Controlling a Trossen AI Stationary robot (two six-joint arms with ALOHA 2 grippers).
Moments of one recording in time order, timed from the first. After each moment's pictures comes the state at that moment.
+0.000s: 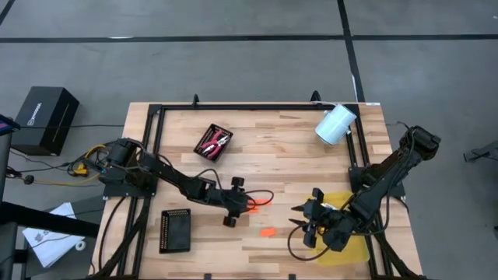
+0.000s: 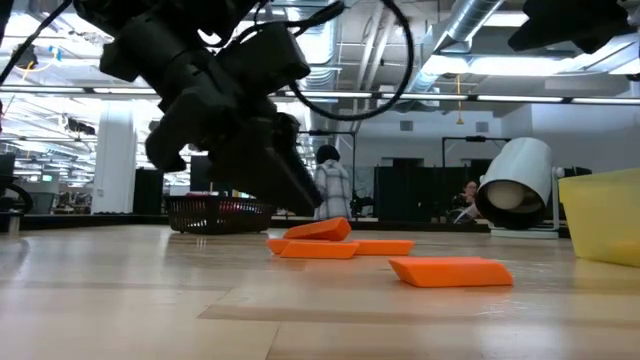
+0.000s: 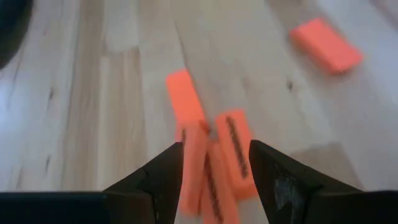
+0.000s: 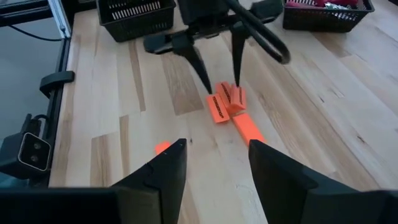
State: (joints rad) left arm -0.30 1.82 0.87 0.20 -0.26 0.09; right arm 0.81 1.43 0.92 -0.40 0.78 0.83
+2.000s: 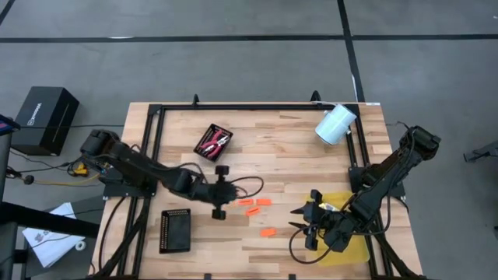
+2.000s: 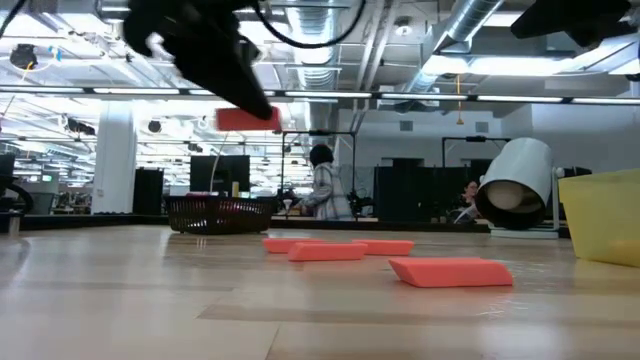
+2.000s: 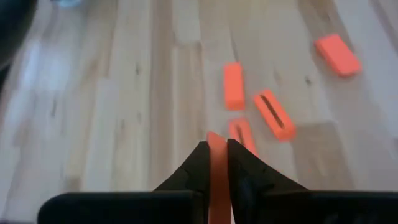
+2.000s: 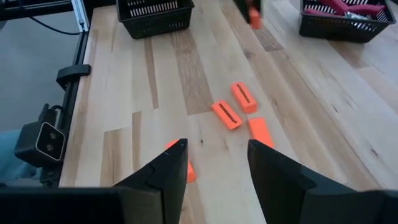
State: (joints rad) left arm -0.36 1.53 0.98 -0.31 -0.43 -0.04; right arm 0.82 1.43 0.93 -0.35 0.76 0.75
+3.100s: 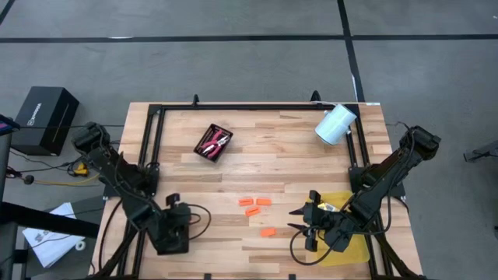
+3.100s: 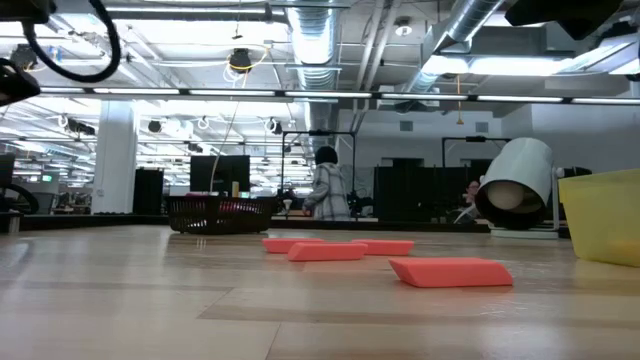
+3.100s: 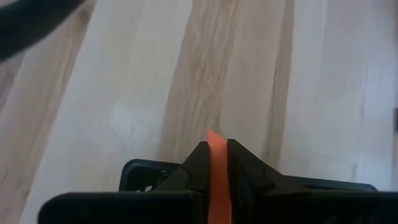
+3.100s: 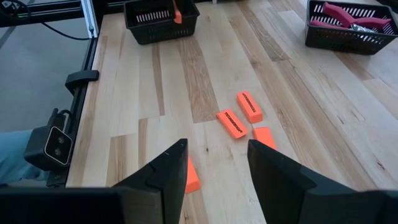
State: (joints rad) left arm -0.92 1.35 0.74 -0.61 -0.46 -1.08; right arm 0.82 1.43 0.93 -0.30 0.76 0.70
